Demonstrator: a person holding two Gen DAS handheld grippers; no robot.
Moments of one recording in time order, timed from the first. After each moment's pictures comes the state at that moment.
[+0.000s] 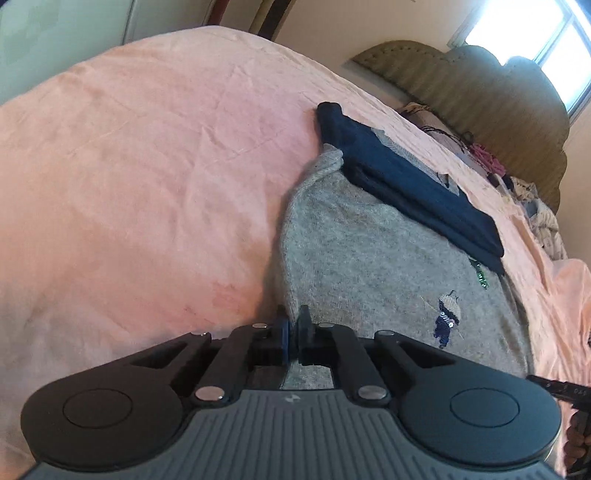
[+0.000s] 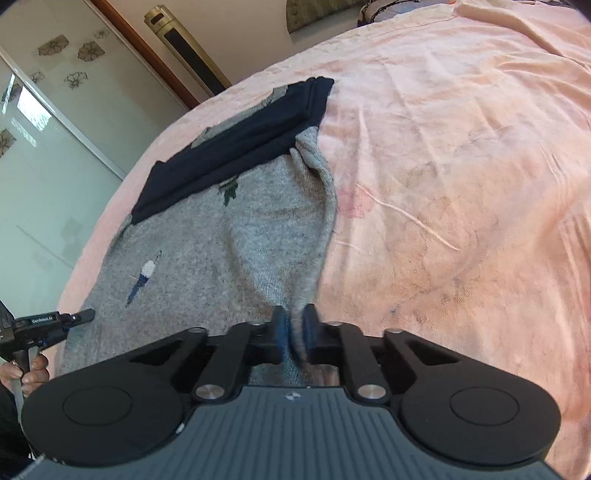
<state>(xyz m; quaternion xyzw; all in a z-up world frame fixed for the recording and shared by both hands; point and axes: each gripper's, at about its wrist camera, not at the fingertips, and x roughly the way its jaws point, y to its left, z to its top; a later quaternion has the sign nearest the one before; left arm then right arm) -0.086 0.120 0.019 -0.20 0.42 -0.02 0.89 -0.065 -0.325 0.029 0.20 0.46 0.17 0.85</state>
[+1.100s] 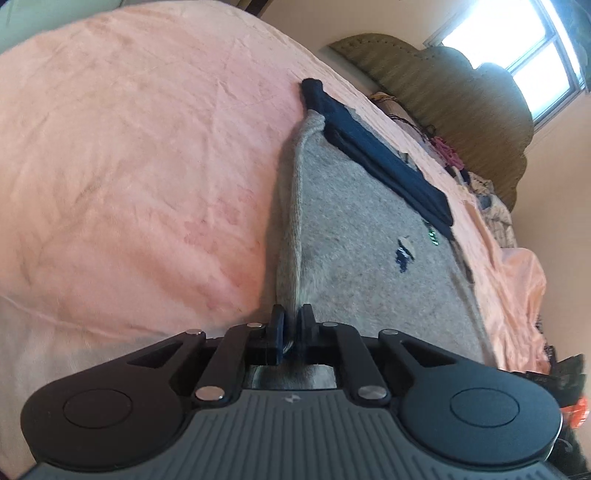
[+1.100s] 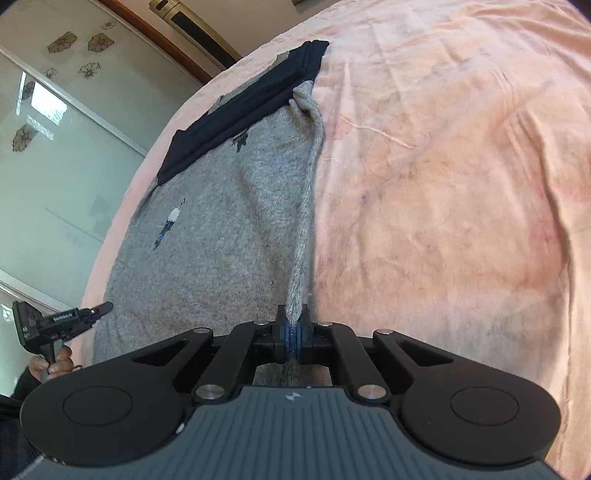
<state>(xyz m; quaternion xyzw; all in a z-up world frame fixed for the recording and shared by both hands) -0.163 0.155 0.006 -0.30 0.43 -0.11 0.84 -0.123 -0.365 0.023 0.27 0.49 0.20 0.80</state>
